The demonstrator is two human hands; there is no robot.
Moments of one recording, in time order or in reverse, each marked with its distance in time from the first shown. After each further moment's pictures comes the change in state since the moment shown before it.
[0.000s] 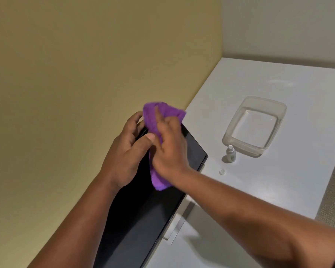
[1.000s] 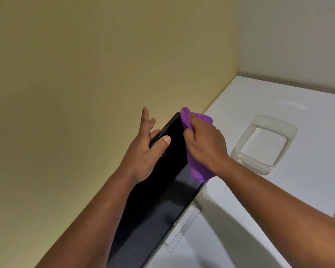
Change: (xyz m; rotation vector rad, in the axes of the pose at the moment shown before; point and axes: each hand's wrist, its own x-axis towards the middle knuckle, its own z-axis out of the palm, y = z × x) left_hand 0.001 0.008 0.000 0.052 0.049 -0.026; right_hand 0.044 -0.001 -0.066 -0.447 -0.198 0.061
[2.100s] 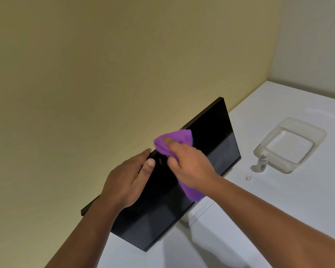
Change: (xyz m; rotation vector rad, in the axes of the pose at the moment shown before) left_hand -0.176 -0.074 -0.078 0.520 0.132 -0.107; right_hand -0.114 -0.090 0.081 0.031 -0.261 -0.392
